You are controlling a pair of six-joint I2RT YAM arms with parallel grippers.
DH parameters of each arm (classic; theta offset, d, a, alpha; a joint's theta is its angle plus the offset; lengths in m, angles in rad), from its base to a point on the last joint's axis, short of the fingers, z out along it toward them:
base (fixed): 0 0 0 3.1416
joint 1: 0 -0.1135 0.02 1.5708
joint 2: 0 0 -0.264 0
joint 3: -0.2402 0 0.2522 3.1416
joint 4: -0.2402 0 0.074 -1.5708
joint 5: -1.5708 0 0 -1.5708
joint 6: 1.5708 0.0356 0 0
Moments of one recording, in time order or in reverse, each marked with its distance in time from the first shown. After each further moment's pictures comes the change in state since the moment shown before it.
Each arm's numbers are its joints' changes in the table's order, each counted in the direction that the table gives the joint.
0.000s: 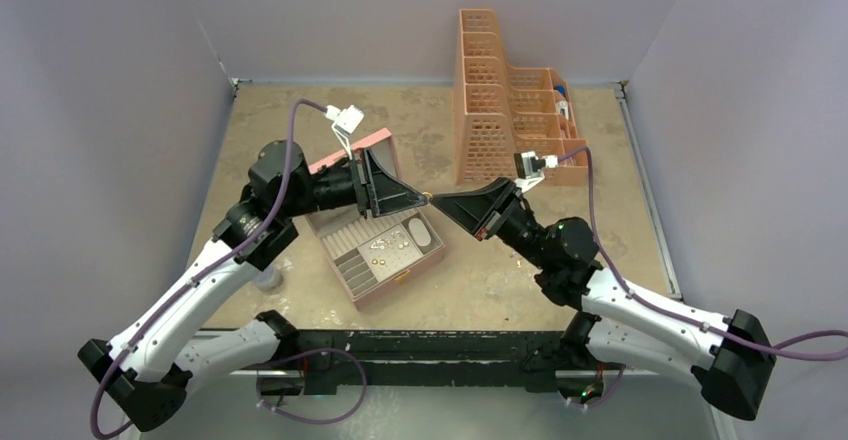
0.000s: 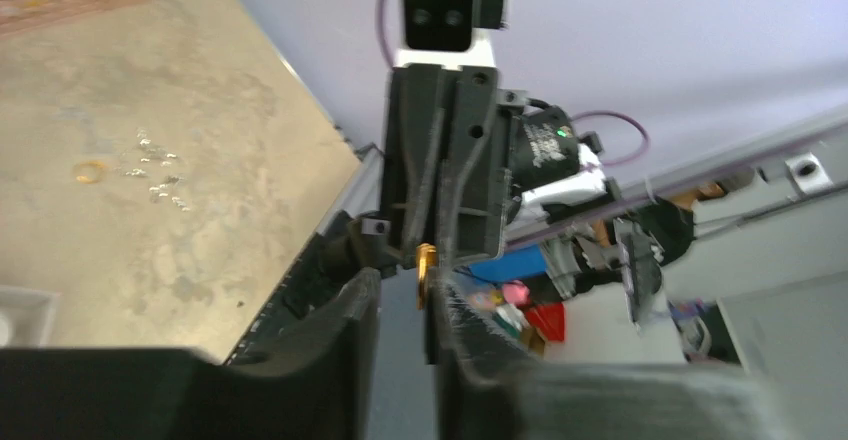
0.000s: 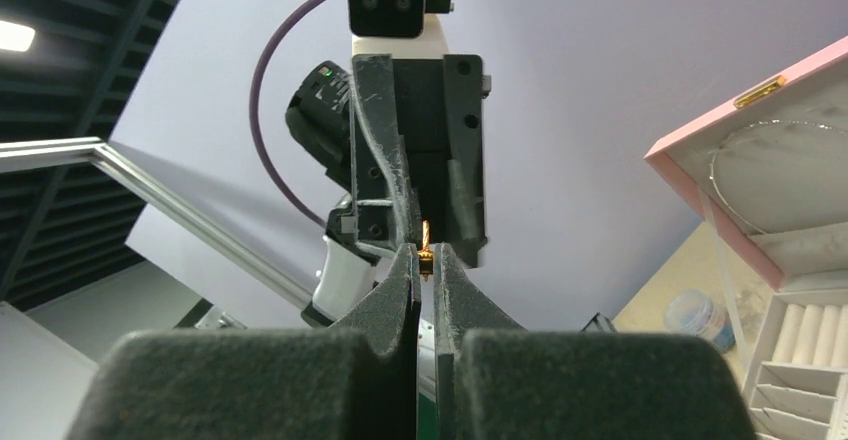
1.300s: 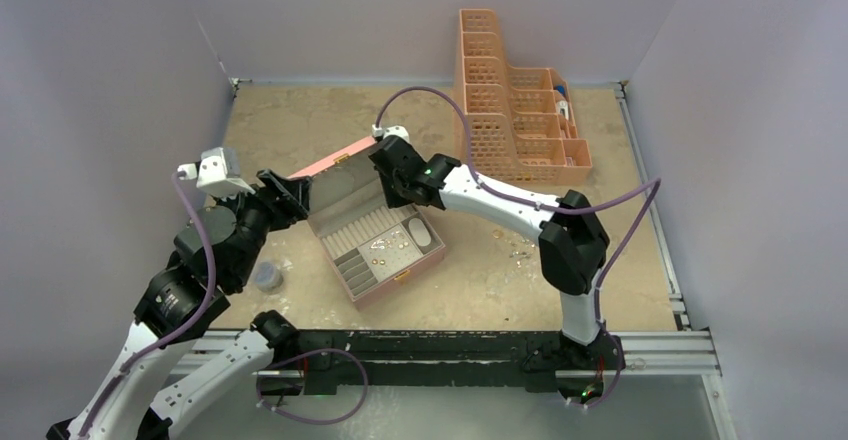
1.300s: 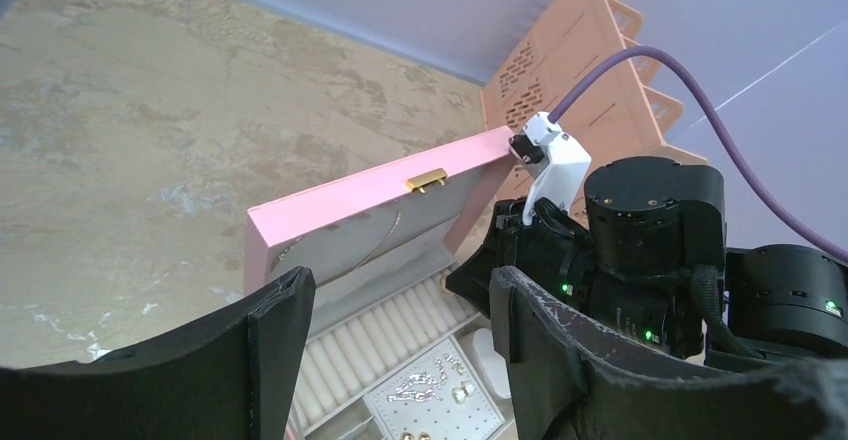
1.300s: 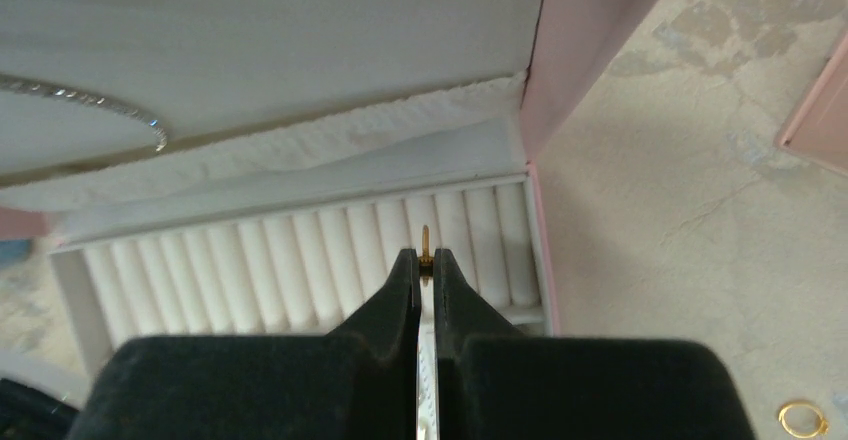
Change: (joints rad) left arm 0.002 -0.416 0.047 -0.508 1.177 0.375; right arm -0.030 1.033 -1.109 -1.413 -0.383 -0.692
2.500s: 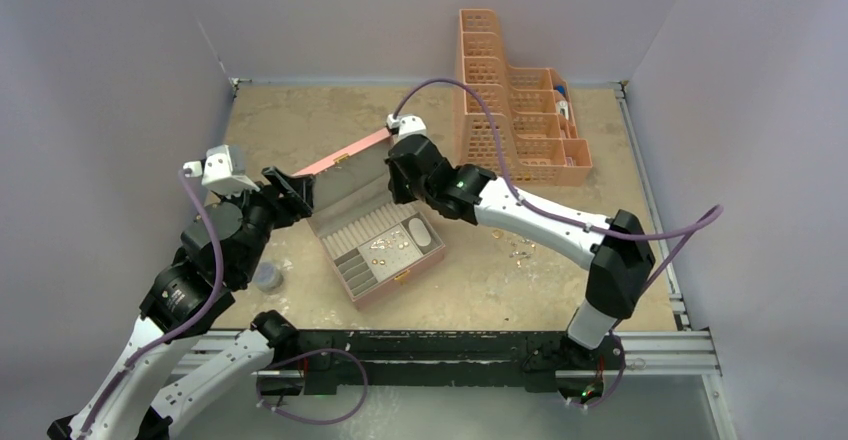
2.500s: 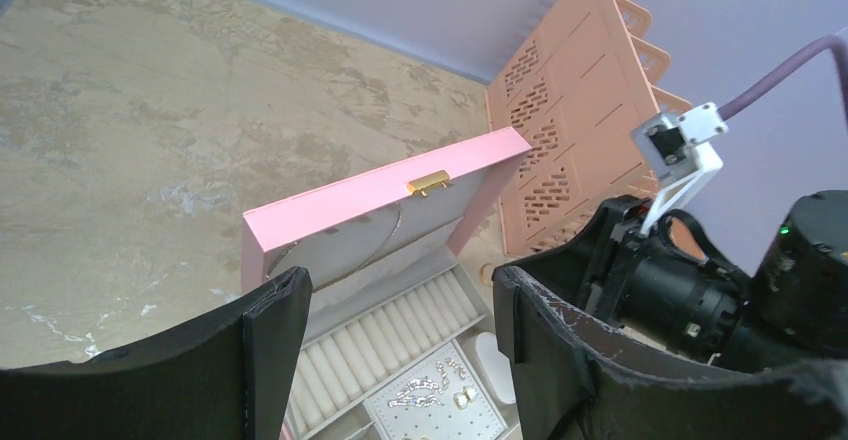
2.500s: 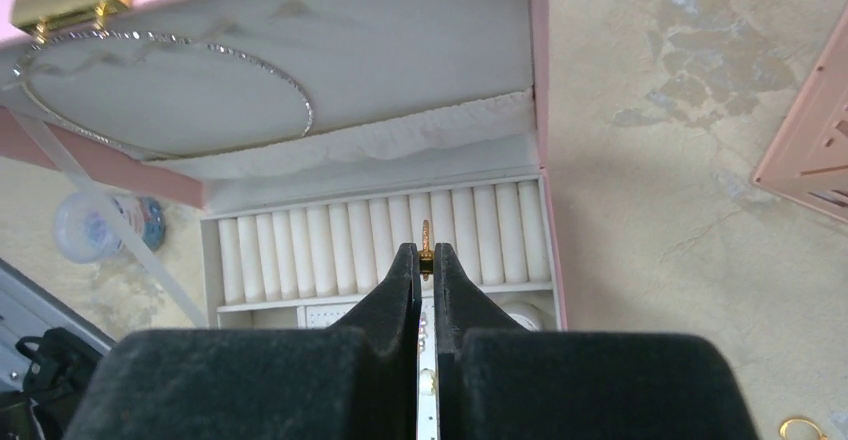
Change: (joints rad) left arm 0.000 0.018 0.018 0.022 0.014 0.000; right arm -0.026 -0.243 0.182 0.176 -0.023 -0.020
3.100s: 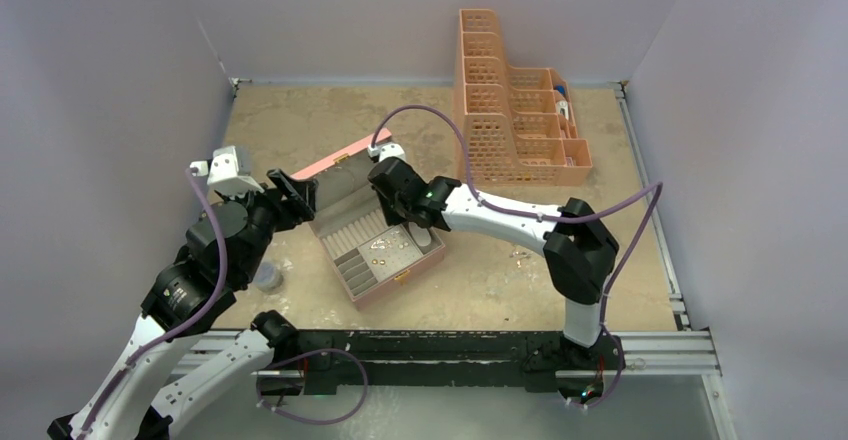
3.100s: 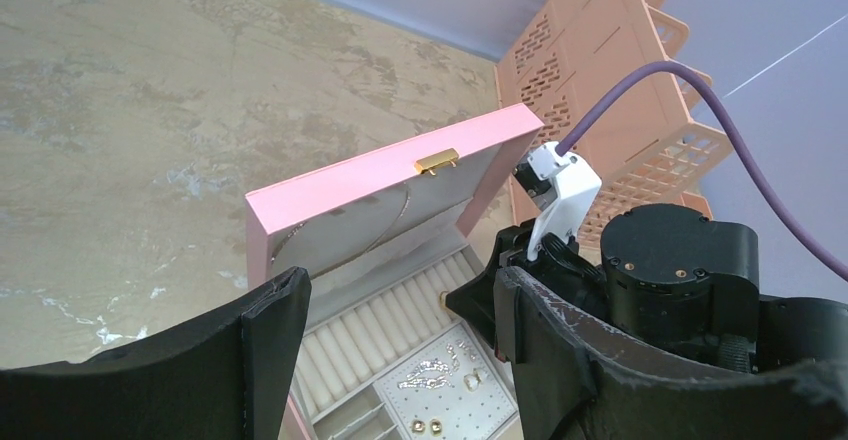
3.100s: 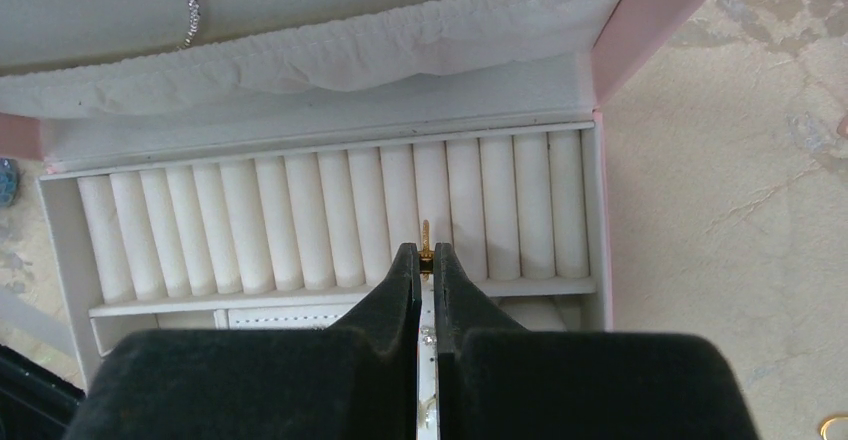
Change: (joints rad) left arm 0.000 0.008 0.000 -0.039 -0.018 -0.004; right arm -0.035 0.175 -0.002 -0.033 0.007 -0.007
